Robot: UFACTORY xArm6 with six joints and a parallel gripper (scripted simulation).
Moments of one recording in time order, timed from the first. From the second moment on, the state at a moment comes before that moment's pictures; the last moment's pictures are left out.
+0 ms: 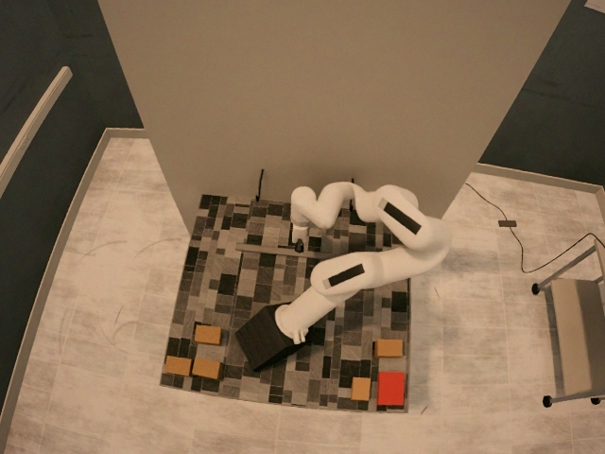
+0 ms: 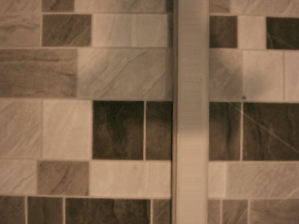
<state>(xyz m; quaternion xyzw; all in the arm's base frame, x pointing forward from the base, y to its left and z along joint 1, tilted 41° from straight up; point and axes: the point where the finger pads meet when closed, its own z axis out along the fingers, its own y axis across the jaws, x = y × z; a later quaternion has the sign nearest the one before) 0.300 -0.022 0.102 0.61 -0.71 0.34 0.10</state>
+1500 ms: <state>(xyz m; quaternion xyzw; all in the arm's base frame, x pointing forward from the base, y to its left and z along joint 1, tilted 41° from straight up) 0.275 0.006 0.130 0.61 -0.71 0.33 0.10</state>
